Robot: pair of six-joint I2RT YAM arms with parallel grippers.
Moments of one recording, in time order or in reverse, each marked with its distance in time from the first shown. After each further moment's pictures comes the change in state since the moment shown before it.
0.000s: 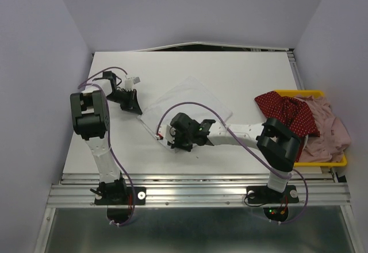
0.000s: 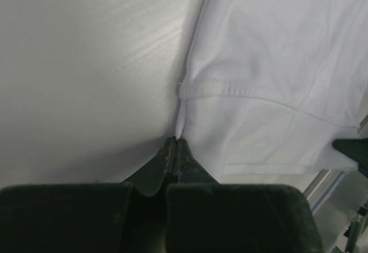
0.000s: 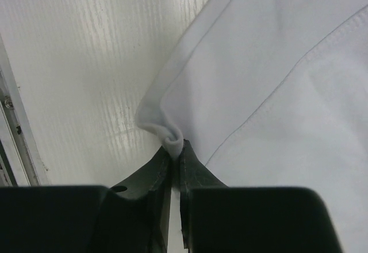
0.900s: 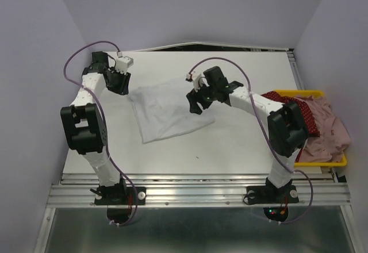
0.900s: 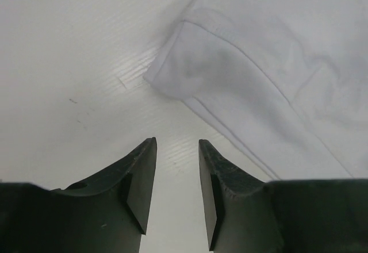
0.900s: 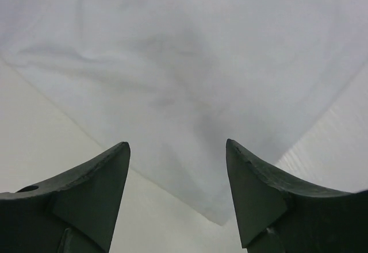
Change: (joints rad) left arm -0.015 -0.198 0.127 0.103 -0.400 0.104; right arm -0.420 0.037 0.224 -0.040 -0.250 0.189
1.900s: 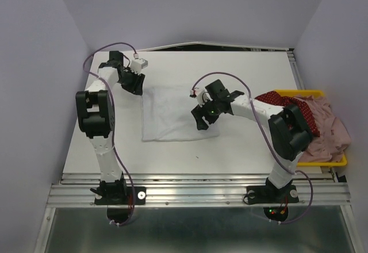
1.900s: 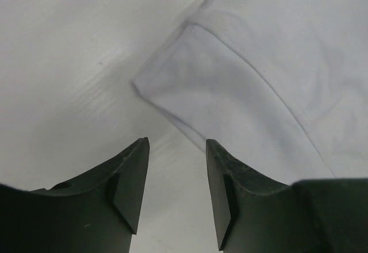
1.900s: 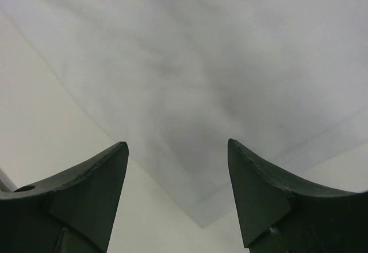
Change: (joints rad) left arm -0.095 0.269 0.203 -0.008 0.076 0.009; right arm -0.048 -0.016 -0.181 -0.069 0.038 0.012
